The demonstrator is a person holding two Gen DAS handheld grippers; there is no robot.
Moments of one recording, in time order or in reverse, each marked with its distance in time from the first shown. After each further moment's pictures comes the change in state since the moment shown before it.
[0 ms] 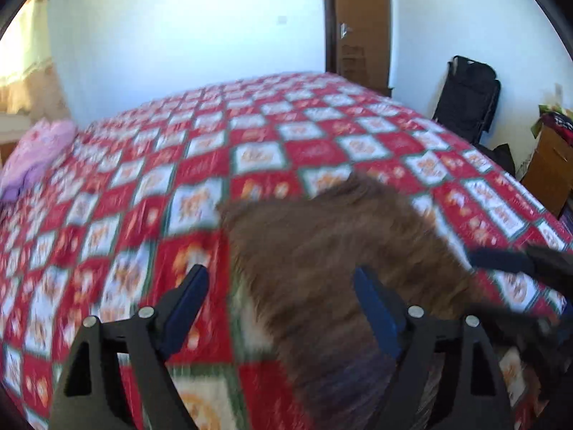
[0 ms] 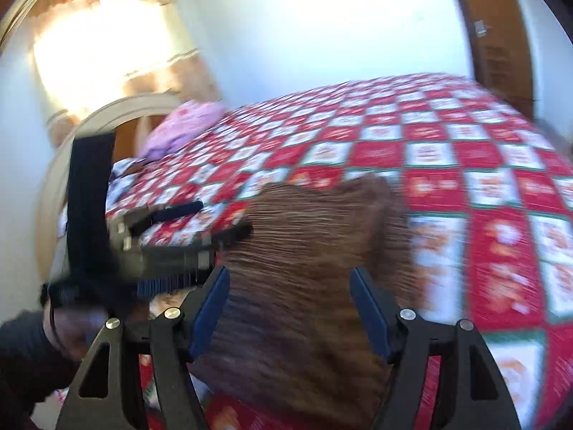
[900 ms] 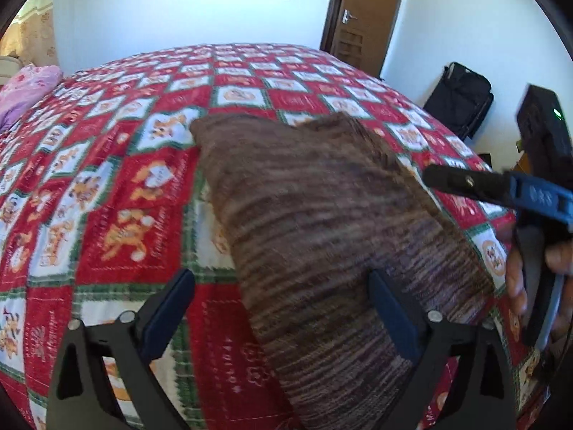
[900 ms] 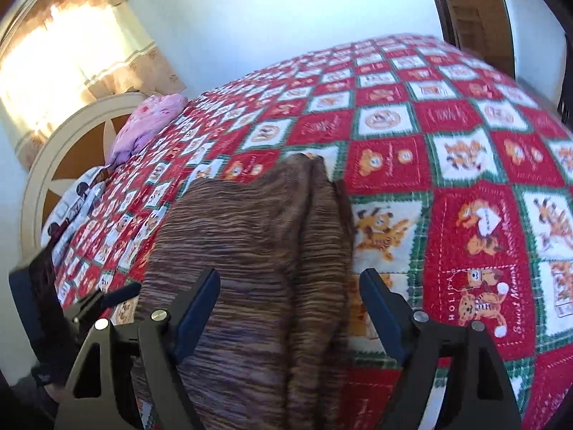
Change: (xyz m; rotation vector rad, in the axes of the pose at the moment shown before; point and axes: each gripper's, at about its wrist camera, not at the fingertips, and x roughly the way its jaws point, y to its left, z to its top) left arm 0.016 -0.012 -0.046 -0.090 0.087 -0.142; right arm 0.013 -0.088 0.011 0.162 0.086 -0.097
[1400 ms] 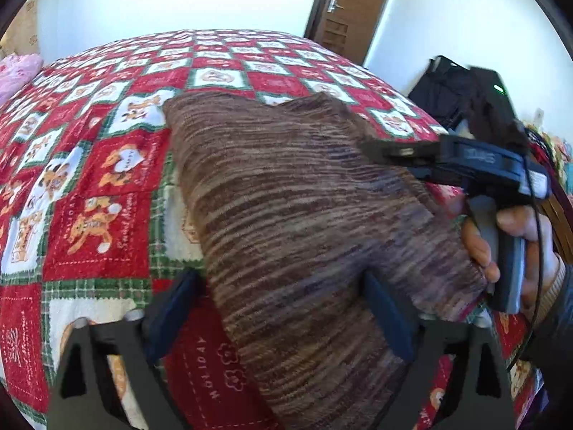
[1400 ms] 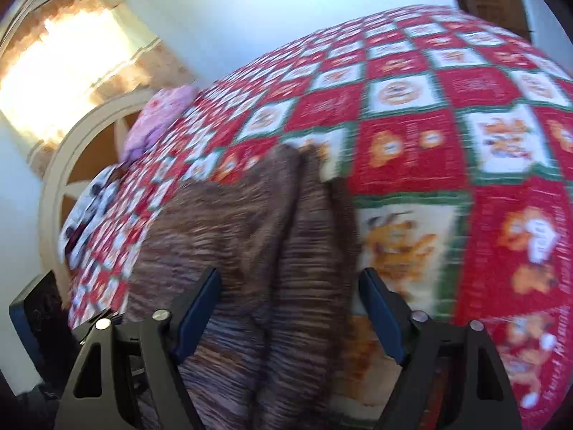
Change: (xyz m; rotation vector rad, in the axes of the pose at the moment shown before) left arm 0.010 -0.002 -0.002 0.005 0.047 -0.108; right arm 0.053 -0.008 0.020 -0.010 0.086 0.109
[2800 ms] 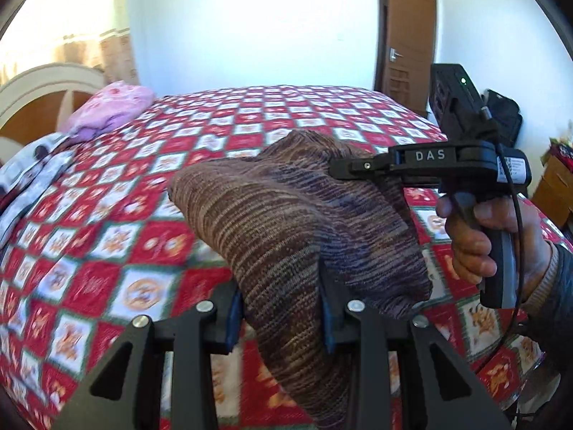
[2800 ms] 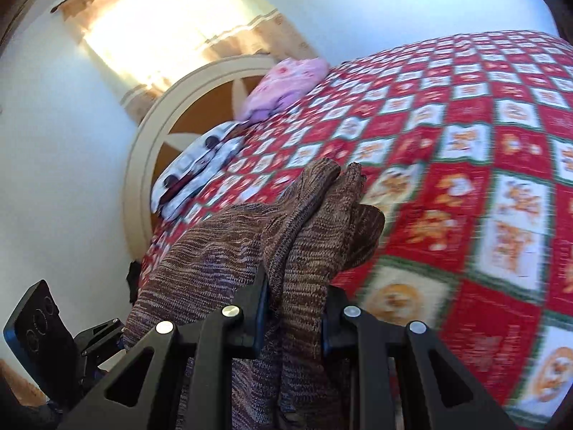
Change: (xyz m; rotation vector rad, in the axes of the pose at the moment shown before) left arm -0.239 0.090 -0.114 -0.065 -0.212 0.355; right arm 0.019 0.293 -0.069 -0.189 0.015 0.373
